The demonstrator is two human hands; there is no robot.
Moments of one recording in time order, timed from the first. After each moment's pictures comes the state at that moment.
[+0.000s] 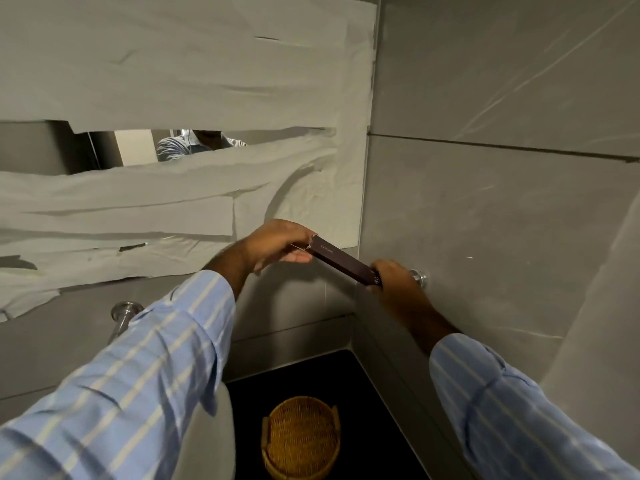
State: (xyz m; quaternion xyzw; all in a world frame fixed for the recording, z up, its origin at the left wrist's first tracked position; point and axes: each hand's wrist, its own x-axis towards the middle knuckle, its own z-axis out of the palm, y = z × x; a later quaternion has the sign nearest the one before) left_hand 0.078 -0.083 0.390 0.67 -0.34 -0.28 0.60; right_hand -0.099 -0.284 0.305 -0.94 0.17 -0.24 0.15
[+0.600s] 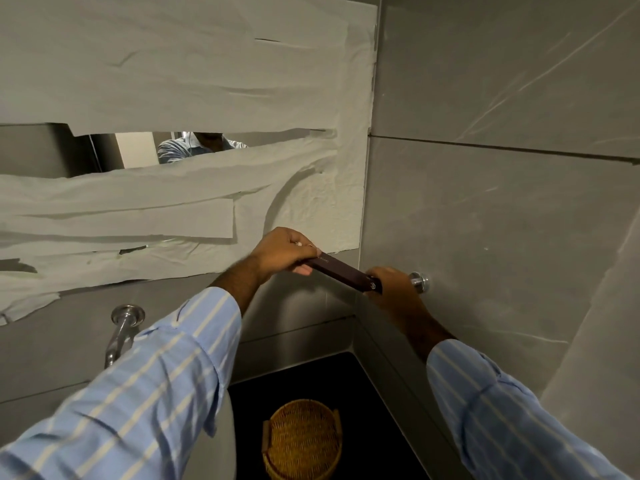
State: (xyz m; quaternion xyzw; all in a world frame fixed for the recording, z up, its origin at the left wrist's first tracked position) left_hand 0.075 -0.091 0.373 0.75 -0.34 -0.19 0.54; right_hand -0.093 -0.279 0.303 -0.94 0.17 -0.23 0.16
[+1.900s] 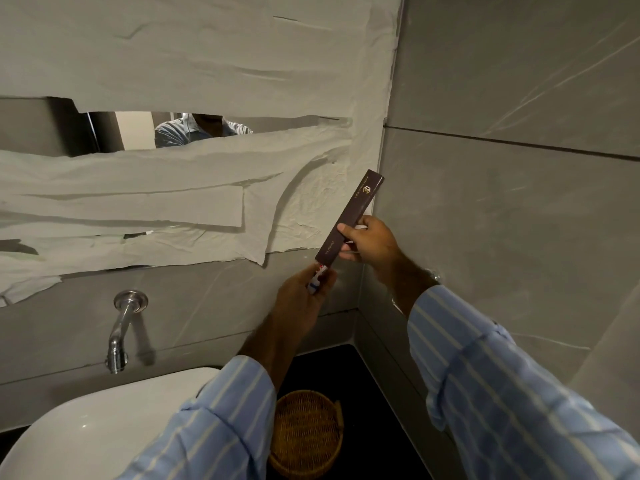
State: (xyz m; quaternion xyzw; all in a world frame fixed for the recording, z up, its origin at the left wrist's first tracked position) left_hand 0.025 -0.099 0.290 0.32 -0.03 -0.33 0.89; right_hand -0.030 -0.228 0.379 -0.71 0.20 -0.25 0.63
